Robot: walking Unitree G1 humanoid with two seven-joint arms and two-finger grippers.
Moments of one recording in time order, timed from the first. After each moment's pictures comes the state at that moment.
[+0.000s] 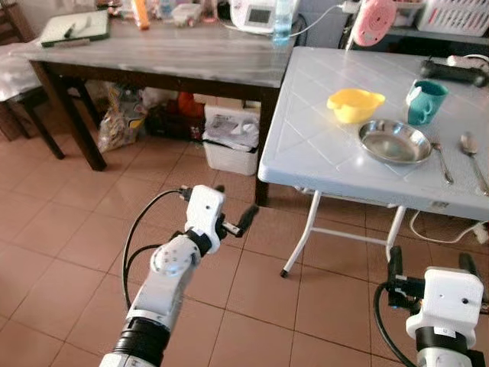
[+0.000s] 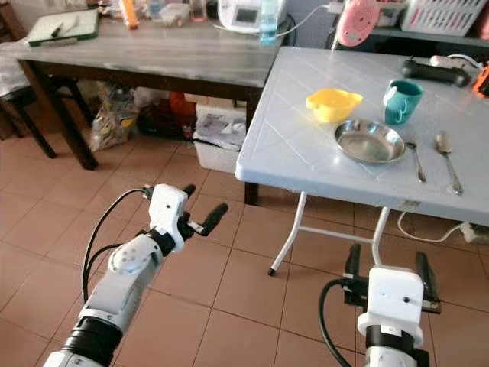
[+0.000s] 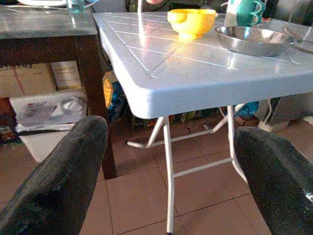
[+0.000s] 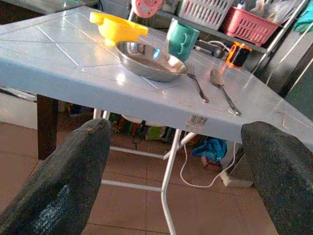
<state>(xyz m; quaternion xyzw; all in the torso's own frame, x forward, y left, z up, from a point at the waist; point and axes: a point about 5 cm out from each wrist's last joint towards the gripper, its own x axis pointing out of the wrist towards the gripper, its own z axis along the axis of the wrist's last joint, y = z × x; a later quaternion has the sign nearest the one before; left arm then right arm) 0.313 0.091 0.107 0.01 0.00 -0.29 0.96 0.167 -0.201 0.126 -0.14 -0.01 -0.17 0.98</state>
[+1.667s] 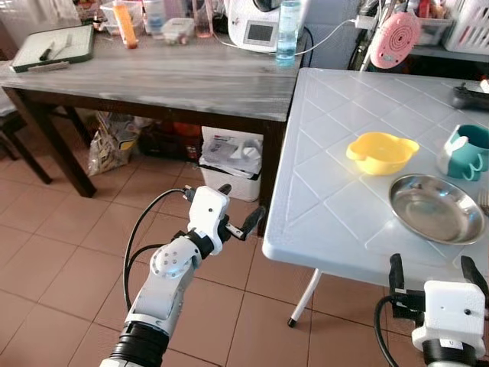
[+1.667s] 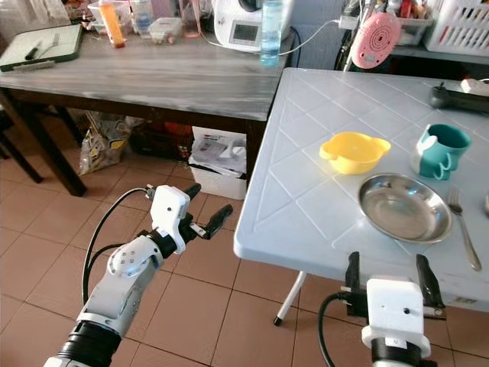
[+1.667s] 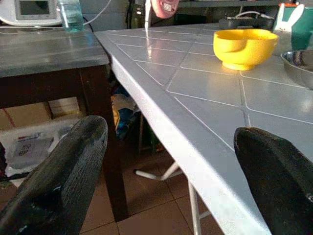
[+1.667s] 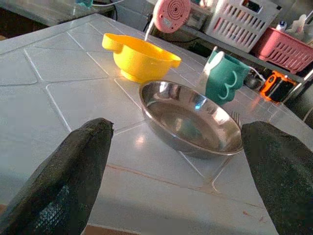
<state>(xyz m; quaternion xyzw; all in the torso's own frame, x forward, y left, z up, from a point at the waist) 0.307 0.085 0.113 0.01 -0.02 -0.32 0.95 0.157 -0.201 0.131 -0.18 -0.01 -0.14 0.97</state>
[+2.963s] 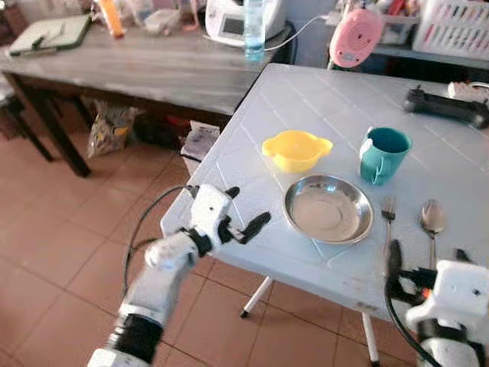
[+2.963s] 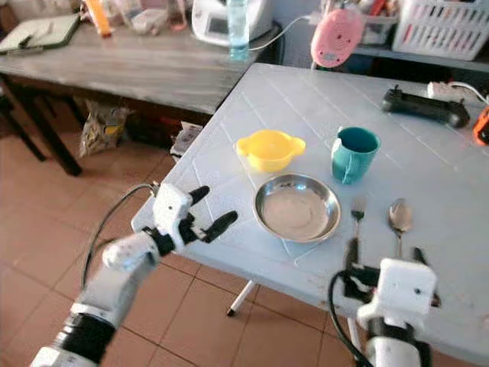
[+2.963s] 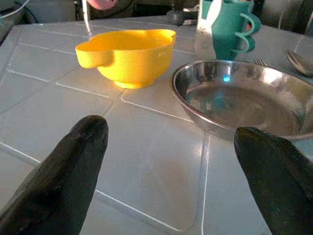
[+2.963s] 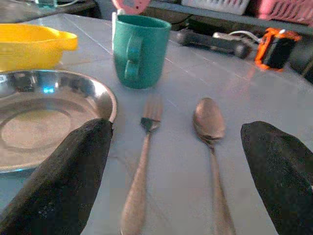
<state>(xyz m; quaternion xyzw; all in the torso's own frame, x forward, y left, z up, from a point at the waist) 0.310 0.090 0.118 0.02 -0.01 -0.40 0.91 0.176 -0.202 0.135 -0.06 0.00 -0.15 0.99</state>
